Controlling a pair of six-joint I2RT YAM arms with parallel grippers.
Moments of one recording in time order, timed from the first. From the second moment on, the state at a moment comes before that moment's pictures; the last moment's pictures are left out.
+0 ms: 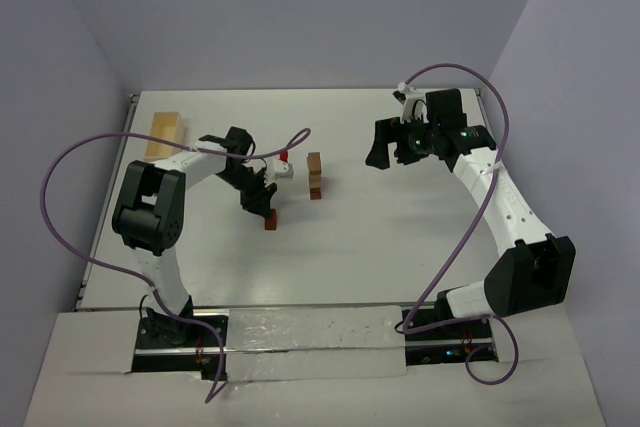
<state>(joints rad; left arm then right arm) -0.35 1.91 1.27 -0.84 0.69 0.99 0.18 1.38 1.29 -0.70 -0.47 0.02</state>
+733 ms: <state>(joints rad) -0.37 1.60 1.14 -0.75 0.45 0.49 0.18 1.38 1.29 -0.70 -0.49 0.02</state>
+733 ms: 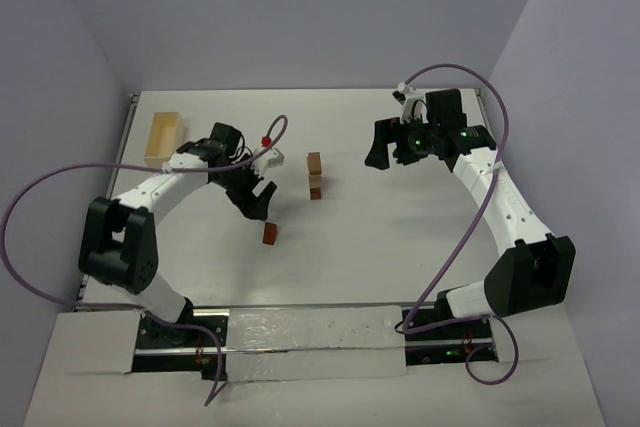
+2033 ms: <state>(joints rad) -0.60 1.77 1.15 -0.75 0.12 -0.10 0.18 1.38 1.26 -0.70 -0.45 0.03</state>
